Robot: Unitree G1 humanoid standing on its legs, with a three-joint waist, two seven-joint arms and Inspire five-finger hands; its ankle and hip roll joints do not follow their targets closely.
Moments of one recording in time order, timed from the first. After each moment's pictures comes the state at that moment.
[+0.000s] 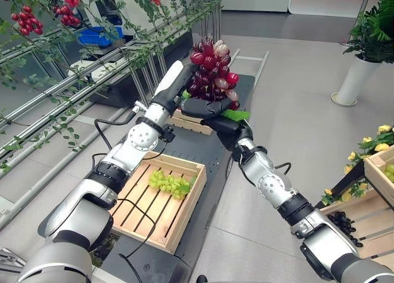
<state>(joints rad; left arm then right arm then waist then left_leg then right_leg) -0.86 0.64 -0.57 0.59 -0.13 -0.42 0.11 -0.65 -0.23 0.51 0.33 1.14 -0.06 -0.22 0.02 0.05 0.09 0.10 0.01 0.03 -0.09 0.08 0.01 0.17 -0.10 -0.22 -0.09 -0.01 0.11</state>
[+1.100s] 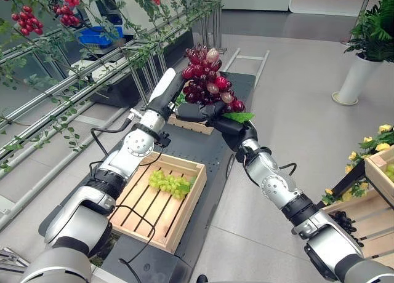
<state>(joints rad) -0.79 0.64 -0.51 0.60 -0.11 -0.43 0.11 -0.64 -0.27 0.51 0.33 1.10 -0.06 -0.22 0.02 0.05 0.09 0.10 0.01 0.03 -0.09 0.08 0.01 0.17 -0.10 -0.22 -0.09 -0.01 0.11</state>
